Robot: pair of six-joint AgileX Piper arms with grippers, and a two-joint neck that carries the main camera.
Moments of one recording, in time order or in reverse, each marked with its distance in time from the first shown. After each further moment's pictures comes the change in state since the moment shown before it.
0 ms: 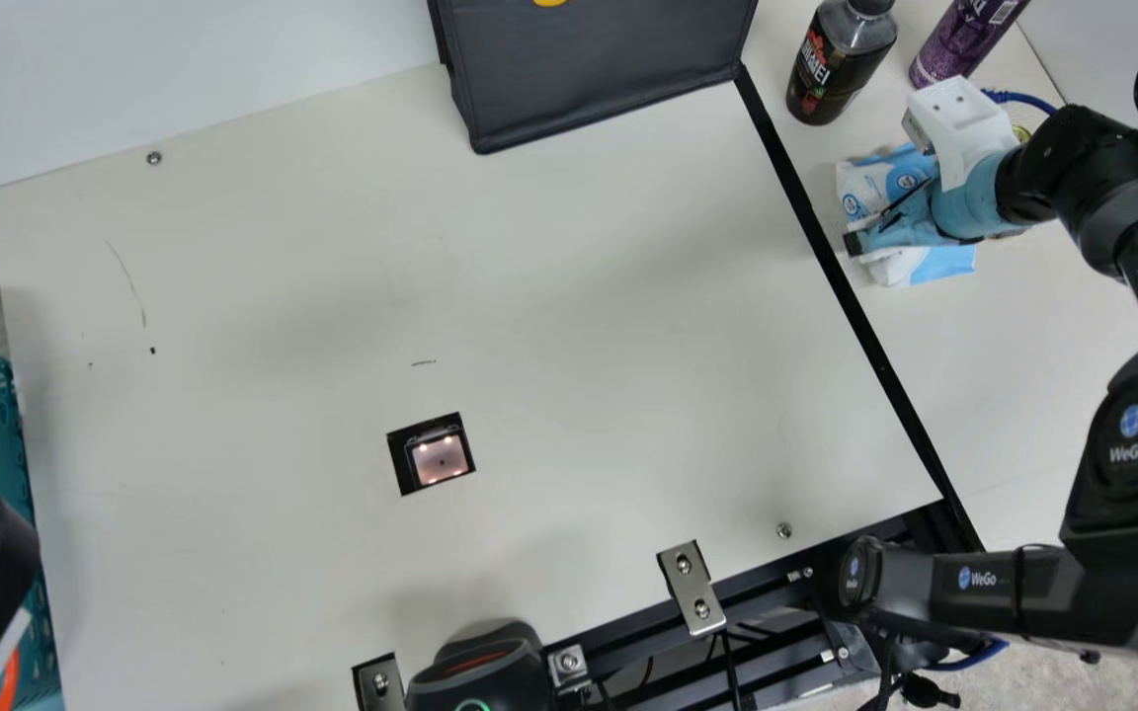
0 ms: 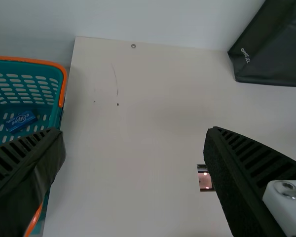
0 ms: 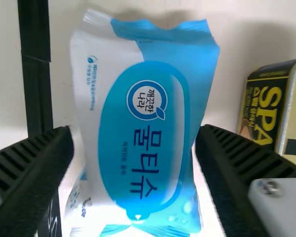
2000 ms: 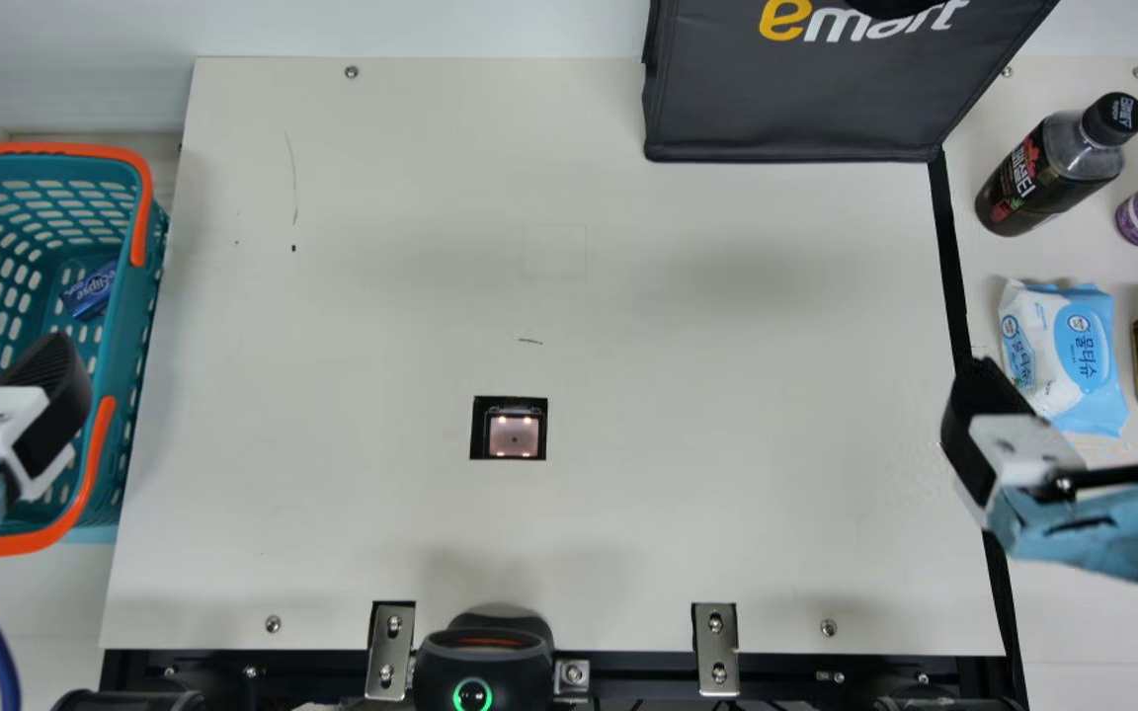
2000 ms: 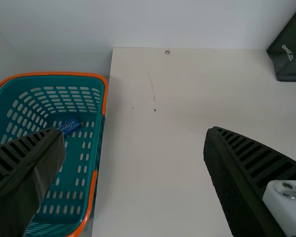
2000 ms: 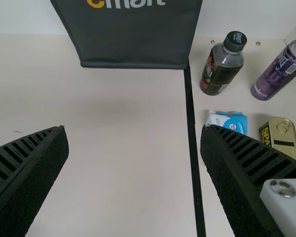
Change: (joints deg) left arm 4.3 1.2 -3.6 5.0 2.1 6.0; right arm 36.0 -50.5 -14.3 -9.2 33.9 42.4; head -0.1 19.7
